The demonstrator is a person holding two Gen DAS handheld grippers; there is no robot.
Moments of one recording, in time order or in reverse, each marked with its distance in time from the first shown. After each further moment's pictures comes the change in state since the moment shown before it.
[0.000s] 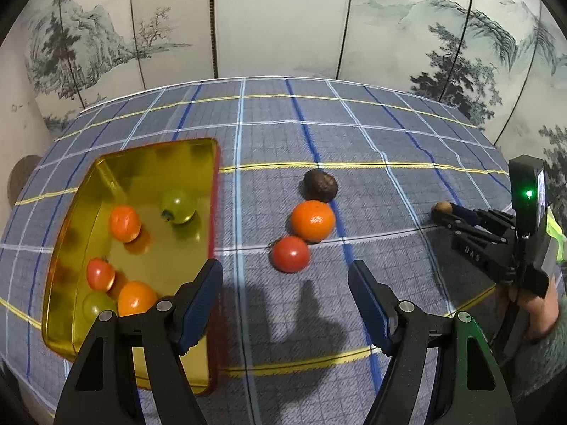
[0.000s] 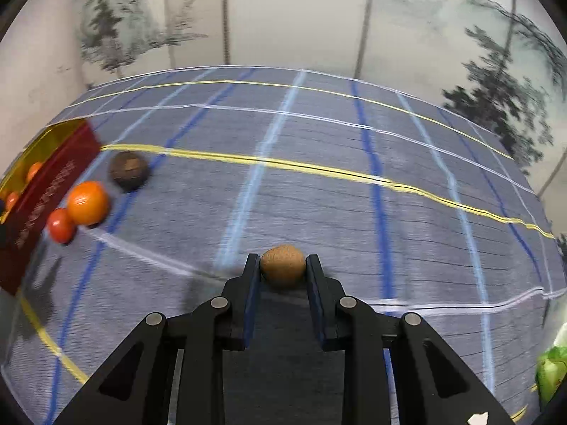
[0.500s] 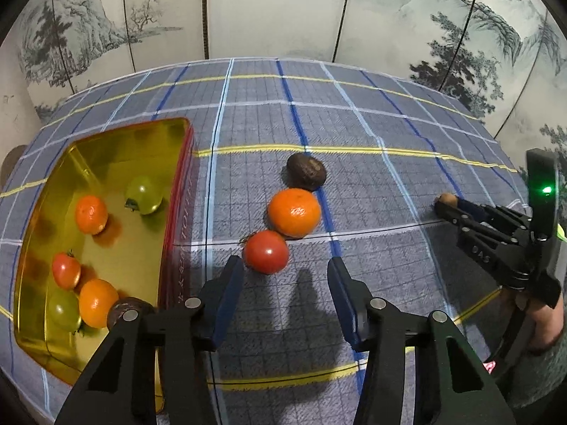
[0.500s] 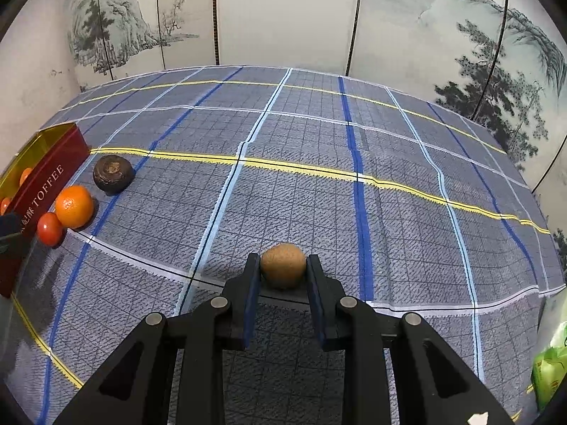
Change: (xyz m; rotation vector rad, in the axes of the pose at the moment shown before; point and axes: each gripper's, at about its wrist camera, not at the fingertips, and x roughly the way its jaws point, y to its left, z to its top) left arm 0.034 -0.010 -0.001 -0.025 0.062 -0.027; right arm 0.002 -0.009 0.000 0.009 0.004 -0.011
